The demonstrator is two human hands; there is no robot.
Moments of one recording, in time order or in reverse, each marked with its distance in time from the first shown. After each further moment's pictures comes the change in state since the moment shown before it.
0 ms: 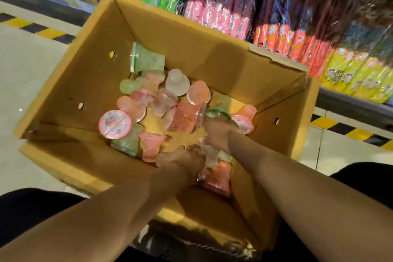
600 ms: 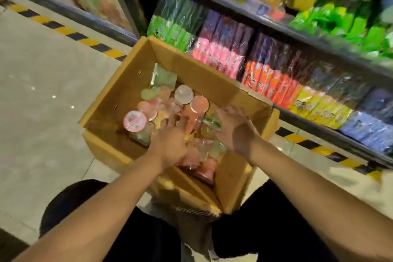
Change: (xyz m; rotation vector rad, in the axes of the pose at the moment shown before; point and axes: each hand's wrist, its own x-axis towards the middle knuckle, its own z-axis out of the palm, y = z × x) left_hand -0.159 -0.034 -0.113 -0.781 0.421 -0.369; right_hand -0.157 0.022 -0.154 0.198 0.118 -0.028
